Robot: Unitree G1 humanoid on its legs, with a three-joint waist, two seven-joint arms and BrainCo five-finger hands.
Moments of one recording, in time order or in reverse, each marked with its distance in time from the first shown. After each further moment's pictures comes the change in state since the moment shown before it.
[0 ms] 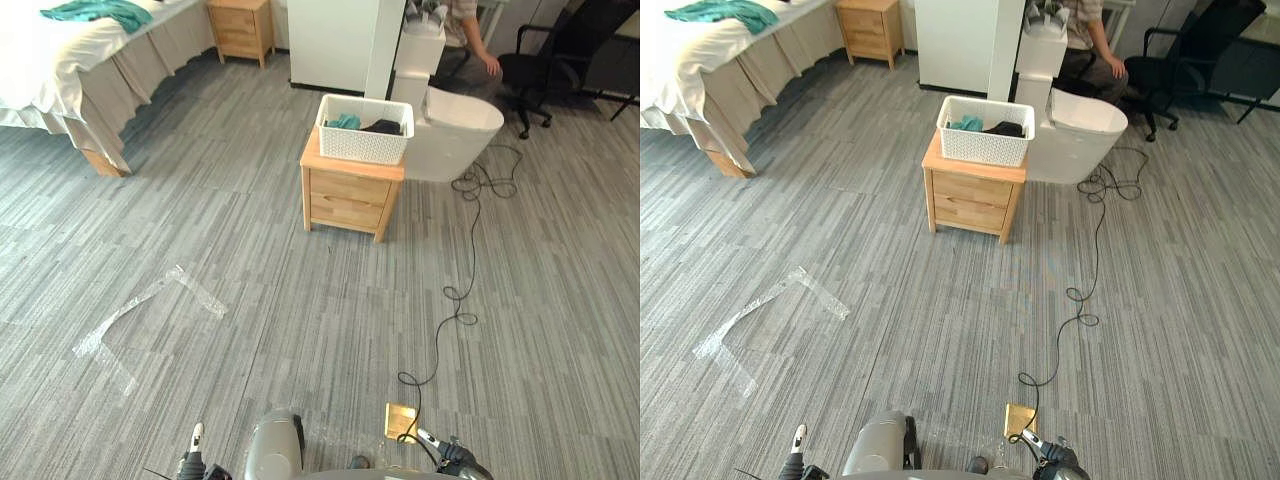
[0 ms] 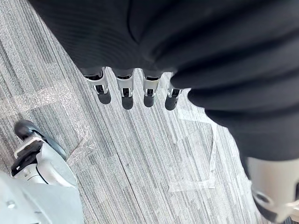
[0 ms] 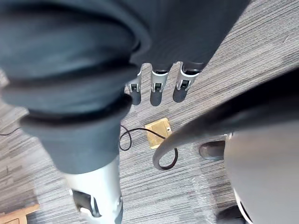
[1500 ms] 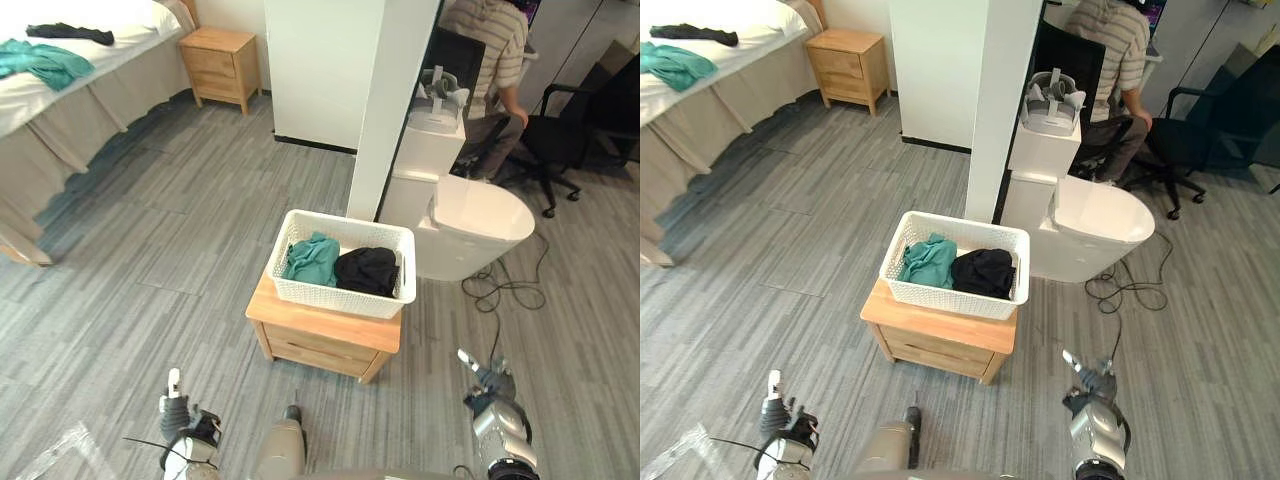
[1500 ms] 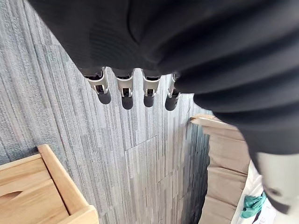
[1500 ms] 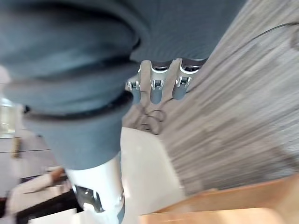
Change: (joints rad) left arm -0.002 0.005 -0.062 -0.349 -0.089 -0.039 0.110; right arm -0.045 -0.011 -0.120 -0.645 0.074 -0.055 -0.160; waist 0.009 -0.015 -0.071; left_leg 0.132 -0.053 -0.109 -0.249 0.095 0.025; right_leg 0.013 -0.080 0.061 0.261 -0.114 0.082
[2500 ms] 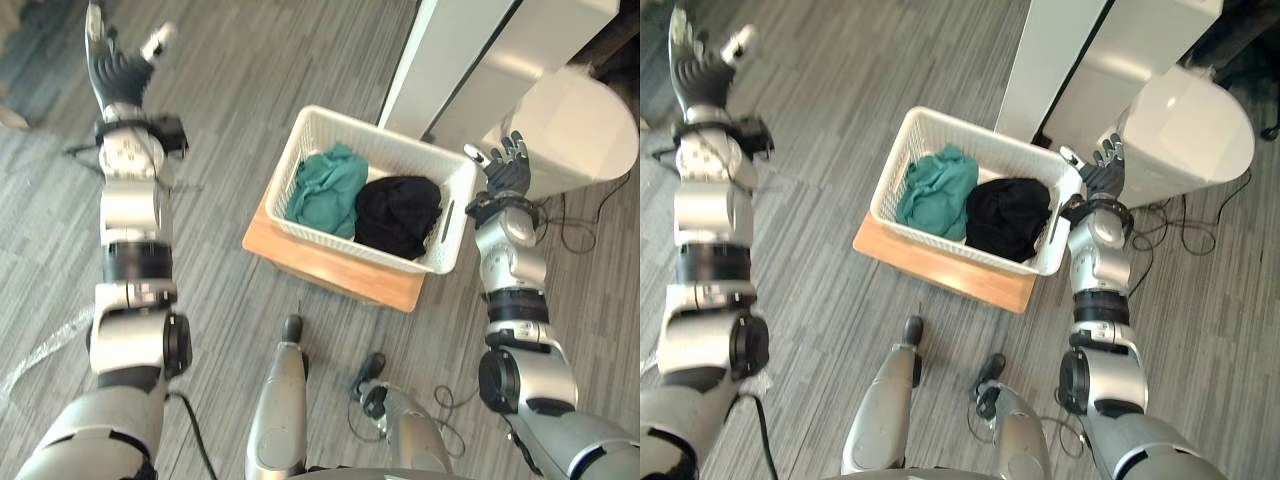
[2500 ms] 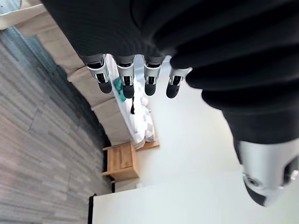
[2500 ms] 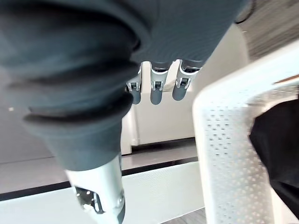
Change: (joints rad) left arm -1.297 0.523 -0.234 0.086 0.529 0.245 0.008; right arm -0.845 -0.191 0.036 0.164 0.089 0.150 0.032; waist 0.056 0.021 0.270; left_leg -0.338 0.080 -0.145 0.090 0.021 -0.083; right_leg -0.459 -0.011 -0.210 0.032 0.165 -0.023
